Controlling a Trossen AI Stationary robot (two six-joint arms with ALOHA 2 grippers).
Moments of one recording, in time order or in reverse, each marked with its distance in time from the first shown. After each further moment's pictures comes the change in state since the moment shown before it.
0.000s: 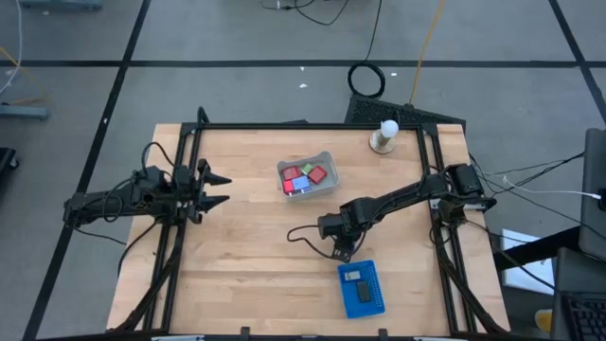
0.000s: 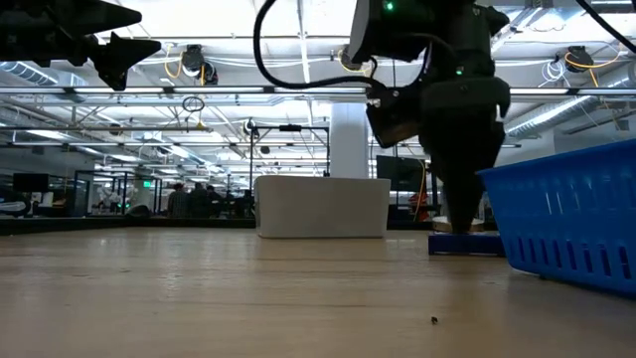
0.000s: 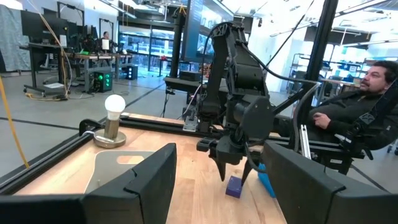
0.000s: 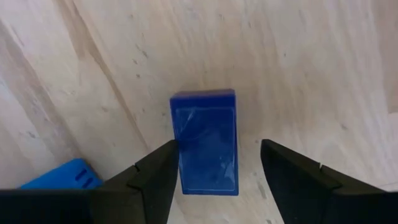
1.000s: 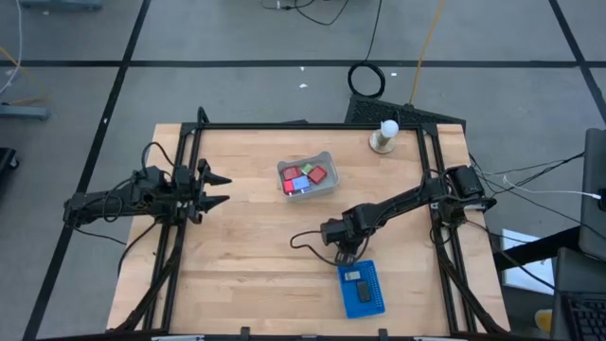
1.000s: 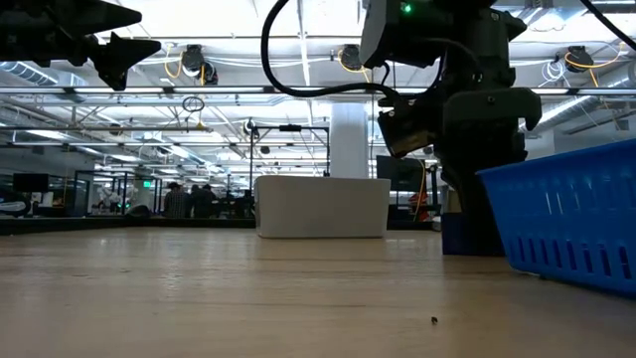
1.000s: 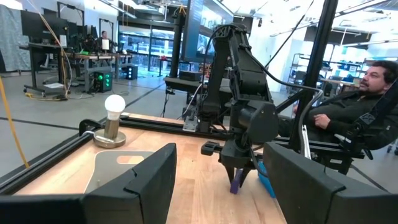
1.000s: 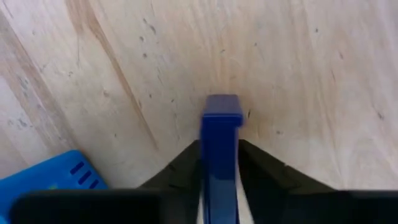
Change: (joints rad) left arm 0.000 0.000 0.000 0.000 0.000 0.000; right arm 0.039 0.001 -0.053 0.058 -0.002 0.026
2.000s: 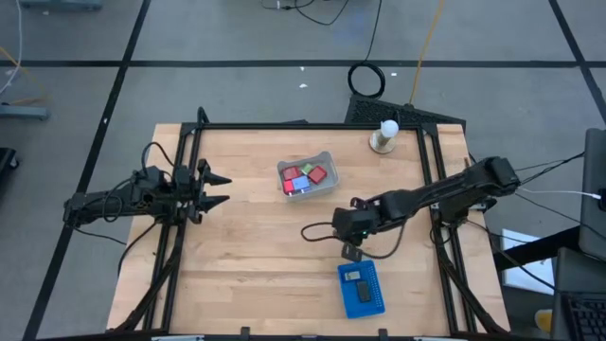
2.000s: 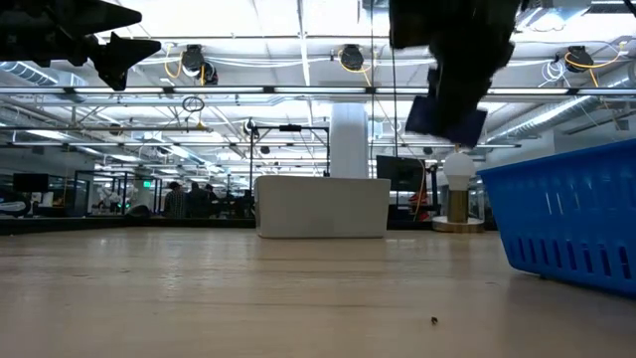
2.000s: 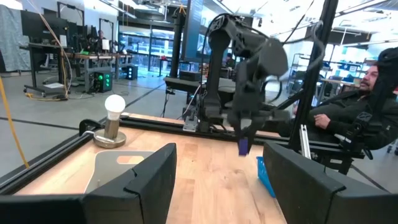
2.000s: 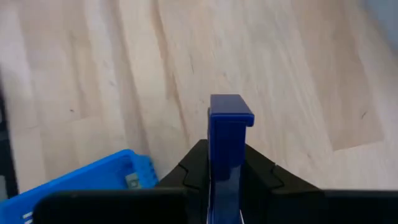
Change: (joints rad) left arm 0.000 0.000 0.000 0.000 0.000 0.000; right arm 0.028 -0.291 0.000 0.044 0.121 -0.086
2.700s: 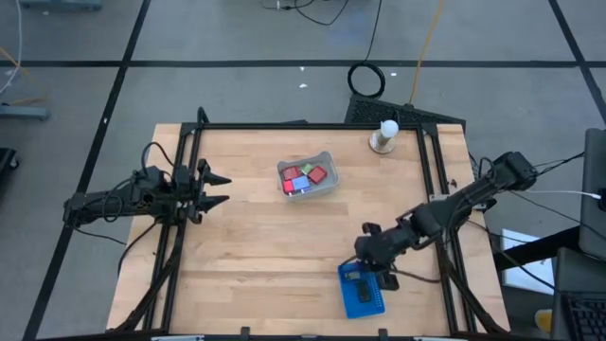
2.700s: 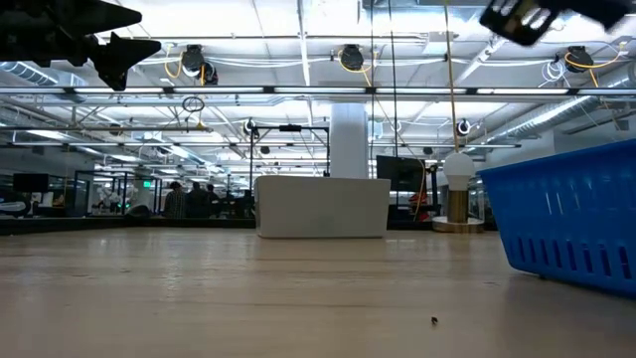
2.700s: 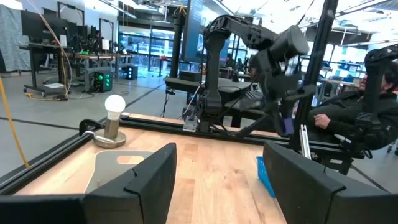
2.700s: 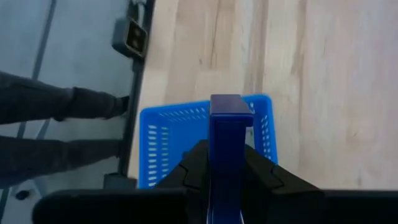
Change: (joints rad) left arm 0.000 0.000 0.000 0.000 0.000 0.000; right arm 0.233 -0.190 -0.056 0.058 -0.121 -0.033
